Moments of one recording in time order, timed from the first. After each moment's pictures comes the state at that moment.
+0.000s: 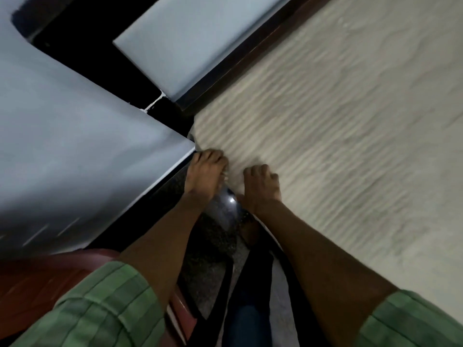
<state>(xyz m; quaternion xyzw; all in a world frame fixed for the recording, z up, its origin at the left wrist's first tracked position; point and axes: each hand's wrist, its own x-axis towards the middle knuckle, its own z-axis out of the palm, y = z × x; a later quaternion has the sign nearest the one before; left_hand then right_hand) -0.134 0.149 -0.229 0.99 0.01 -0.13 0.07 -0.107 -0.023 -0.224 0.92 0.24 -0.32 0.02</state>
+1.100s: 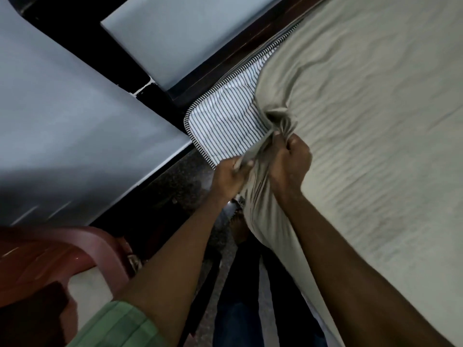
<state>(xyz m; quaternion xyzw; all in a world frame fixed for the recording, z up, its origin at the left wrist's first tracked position) -0.136 0.045 -0.211 0.79 0.25 -0.07 0.56 -0.062 -0.080 -0.152 0.87 -0.14 -0.06 -0.47</state>
